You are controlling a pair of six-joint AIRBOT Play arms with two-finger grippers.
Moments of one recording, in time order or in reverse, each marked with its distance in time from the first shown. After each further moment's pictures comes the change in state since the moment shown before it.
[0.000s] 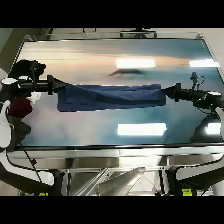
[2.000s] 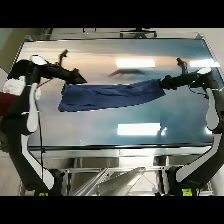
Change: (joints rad) left arm -0.351 -0.282 0.523 0.311 -0.050 -0.222; right arm 0.135 -0.182 0.563 -0.389 0.209 0.240
